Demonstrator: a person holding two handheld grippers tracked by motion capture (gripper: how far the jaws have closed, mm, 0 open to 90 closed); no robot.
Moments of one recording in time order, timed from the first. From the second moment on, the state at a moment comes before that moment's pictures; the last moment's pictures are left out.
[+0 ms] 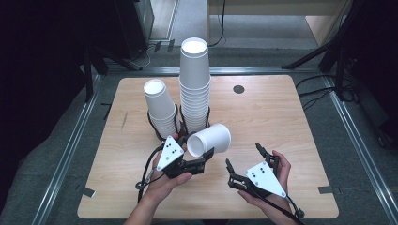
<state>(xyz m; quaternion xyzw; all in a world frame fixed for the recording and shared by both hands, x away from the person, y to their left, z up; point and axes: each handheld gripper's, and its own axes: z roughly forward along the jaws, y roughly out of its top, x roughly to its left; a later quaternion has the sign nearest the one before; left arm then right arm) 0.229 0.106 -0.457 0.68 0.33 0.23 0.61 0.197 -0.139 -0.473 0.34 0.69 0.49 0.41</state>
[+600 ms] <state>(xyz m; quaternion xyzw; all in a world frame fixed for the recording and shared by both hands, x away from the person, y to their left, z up) 0.224 0.097 -0.464 0.66 0.30 0.26 0.63 0.196 -0.140 -0.461 0.43 0.65 0.50 0.37</state>
